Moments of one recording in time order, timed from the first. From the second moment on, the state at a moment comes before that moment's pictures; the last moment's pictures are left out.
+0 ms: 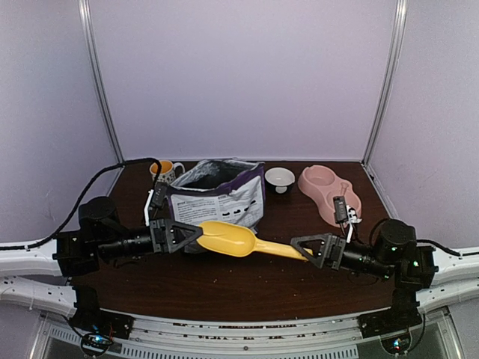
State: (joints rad) left arm -1.07 0.83 0.53 0.19 0.14 -0.96; right arm 1.20 0.72 0.37 0.26 0.12 0.88
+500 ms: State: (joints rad) left arm -1.06 0.84 0.53 0.20 0.18 -0.93; right arm 1.18 0.86 0.41 0.40 -0.13 0.93
